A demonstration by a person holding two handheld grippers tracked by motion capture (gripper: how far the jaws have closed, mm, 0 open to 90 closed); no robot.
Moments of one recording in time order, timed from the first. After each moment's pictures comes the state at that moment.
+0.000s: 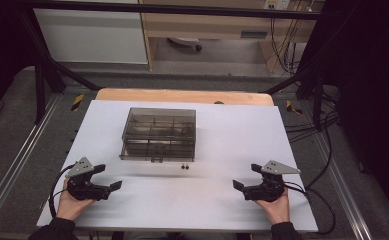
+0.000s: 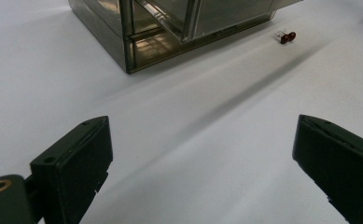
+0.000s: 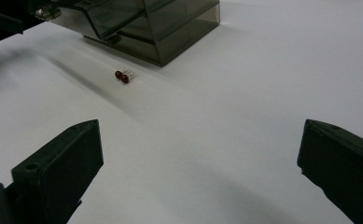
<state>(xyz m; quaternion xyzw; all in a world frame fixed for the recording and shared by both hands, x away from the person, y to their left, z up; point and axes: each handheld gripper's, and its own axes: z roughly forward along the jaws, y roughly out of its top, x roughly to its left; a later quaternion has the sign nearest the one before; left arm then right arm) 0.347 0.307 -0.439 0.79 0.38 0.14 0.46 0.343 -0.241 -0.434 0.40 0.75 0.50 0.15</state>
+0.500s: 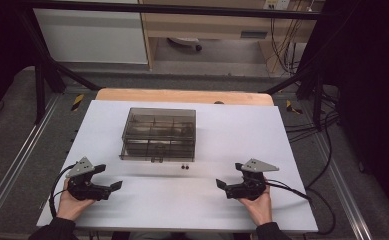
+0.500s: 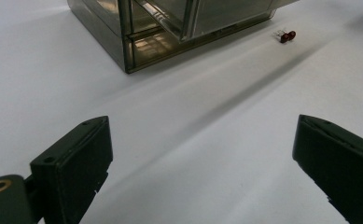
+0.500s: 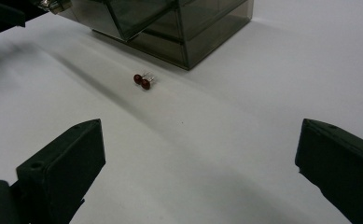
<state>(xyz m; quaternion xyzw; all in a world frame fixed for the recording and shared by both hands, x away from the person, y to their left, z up) 0.348 0.306 -0.439 0.79 0.38 0.15 0.46 0.352 -0.194 -0.439 0.39 0.77 0.49 0.14</state>
